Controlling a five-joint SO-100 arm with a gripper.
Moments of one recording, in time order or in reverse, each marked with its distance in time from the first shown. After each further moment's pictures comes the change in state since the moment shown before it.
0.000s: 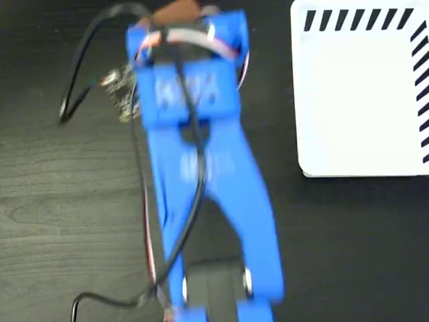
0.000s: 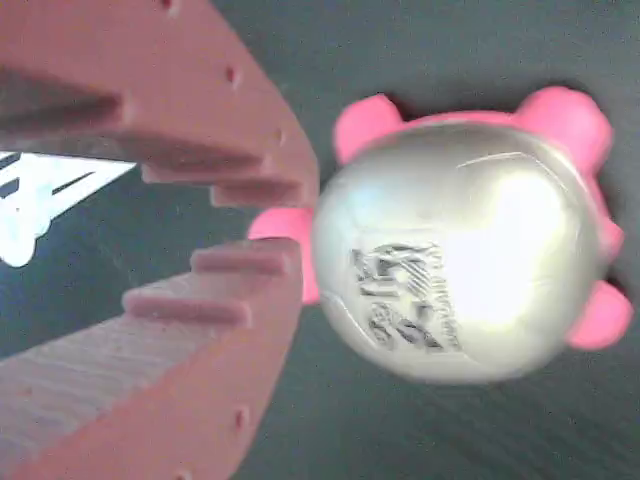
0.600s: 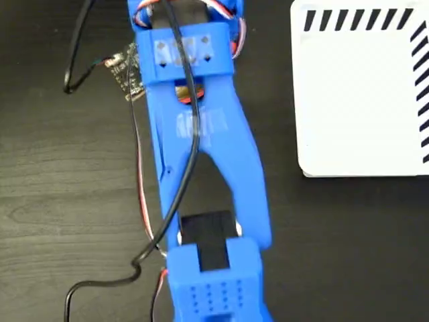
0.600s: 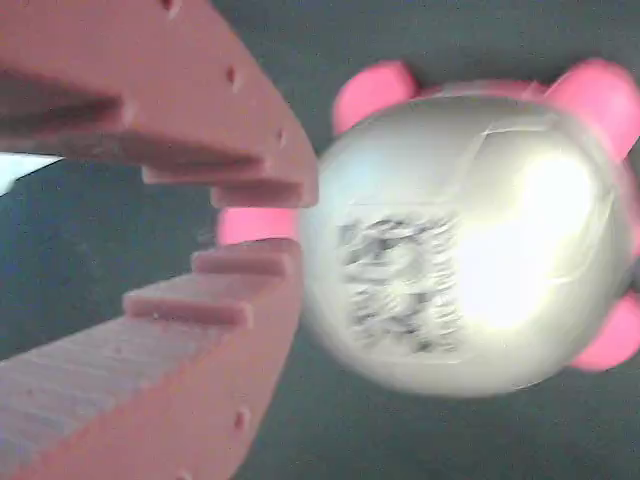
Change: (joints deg) arm -0.7 -14.9 -16.8 8.6 -3.6
